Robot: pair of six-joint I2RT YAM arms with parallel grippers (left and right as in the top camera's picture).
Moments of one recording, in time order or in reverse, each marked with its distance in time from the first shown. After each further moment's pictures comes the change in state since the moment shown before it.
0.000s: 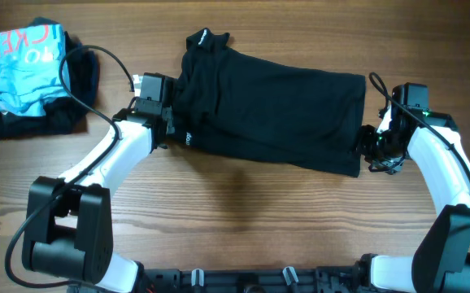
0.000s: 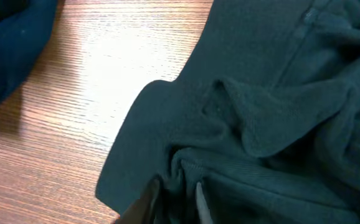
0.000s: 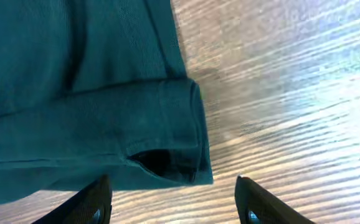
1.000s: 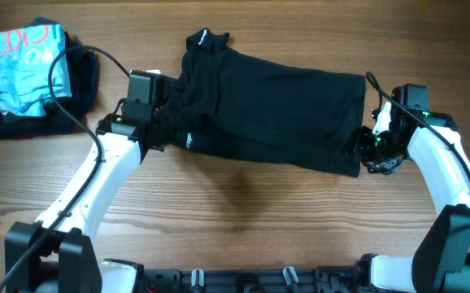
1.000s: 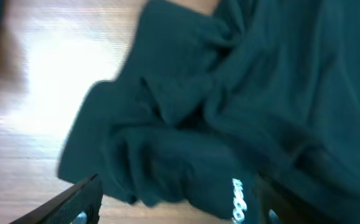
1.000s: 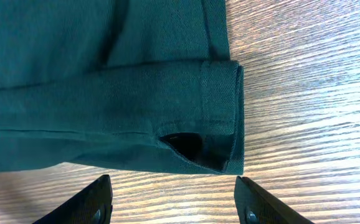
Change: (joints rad) left arm 0.001 -0.185 0.005 -0.102 0.262 0.015; right arm 0.000 0.000 0.000 -0.018 -0.109 -0.071
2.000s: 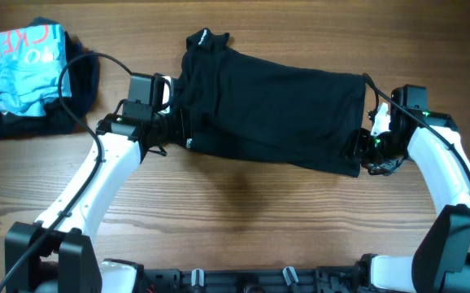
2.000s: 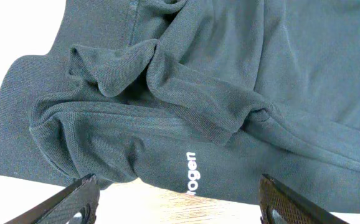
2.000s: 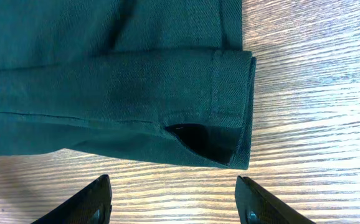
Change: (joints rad) left arm 0.000 0.000 0.000 -0.036 0.182 0.000; right arm 0.000 0.000 0.000 -0.023 -0.022 -0.053
